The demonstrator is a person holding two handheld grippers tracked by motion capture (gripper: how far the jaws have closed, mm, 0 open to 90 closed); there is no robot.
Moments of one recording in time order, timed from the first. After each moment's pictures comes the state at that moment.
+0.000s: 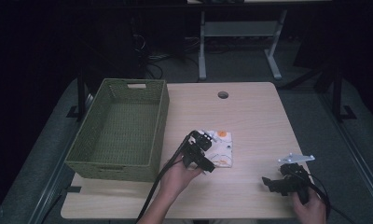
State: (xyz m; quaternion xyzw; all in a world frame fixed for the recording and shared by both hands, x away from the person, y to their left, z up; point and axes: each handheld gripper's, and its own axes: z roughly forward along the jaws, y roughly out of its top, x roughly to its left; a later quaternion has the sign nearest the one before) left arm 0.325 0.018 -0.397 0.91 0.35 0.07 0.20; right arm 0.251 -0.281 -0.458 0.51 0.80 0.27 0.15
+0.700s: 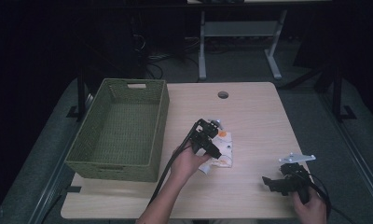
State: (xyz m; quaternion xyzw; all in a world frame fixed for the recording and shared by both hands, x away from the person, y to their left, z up) left arm 0.368 -0.005 -0.399 0.91 0.36 0.06 0.18; right arm 0.252 -0.283 -0.458 0.51 0.80 0.27 0.15
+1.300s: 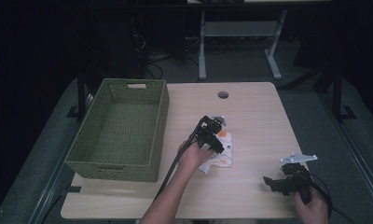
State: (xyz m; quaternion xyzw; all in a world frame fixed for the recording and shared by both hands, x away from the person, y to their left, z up) left arm 0.396 -0.021 -0.423 0.91 0.38 0.05 0.15; right arm 0.252 -0.287 -0.457 0.51 0.80 0.28 0.15
